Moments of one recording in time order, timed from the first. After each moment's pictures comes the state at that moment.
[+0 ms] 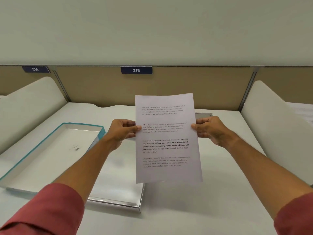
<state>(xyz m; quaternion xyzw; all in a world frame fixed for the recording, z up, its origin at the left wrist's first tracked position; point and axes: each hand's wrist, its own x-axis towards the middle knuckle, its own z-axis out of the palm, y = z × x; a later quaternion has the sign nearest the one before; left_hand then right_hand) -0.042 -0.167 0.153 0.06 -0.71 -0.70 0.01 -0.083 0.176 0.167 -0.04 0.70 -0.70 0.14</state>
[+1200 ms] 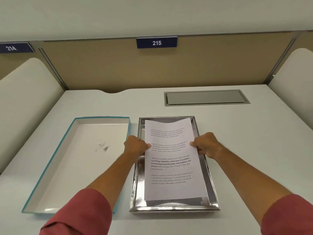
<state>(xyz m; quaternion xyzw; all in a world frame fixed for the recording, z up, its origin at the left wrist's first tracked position) -0.074 -0.342 0.041 0.29 -0.80 -0.52 -0.10 -0.081 -0.083 0.042 0.28 0.75 -0.58 0.14</state>
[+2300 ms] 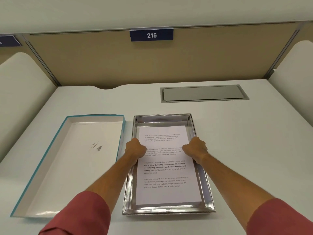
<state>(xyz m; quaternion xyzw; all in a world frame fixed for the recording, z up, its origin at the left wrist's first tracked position) -0.078 -0.324 0.024 0.22 -0.89 -0.35 -0.18 -0.071 -0.104 0.024 0.22 0.90 -0.36 0.14</state>
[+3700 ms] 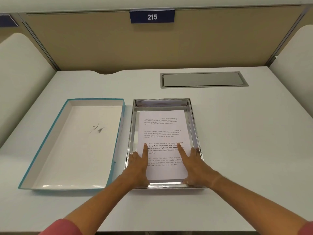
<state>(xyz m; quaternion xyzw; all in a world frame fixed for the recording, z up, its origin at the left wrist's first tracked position) 0.054 -0.324 -0.005 -0.06 -0.95 -0.12 -0.28 0.053 -0.094 0.008 -0.13 0.95 -0.12 0.26</state>
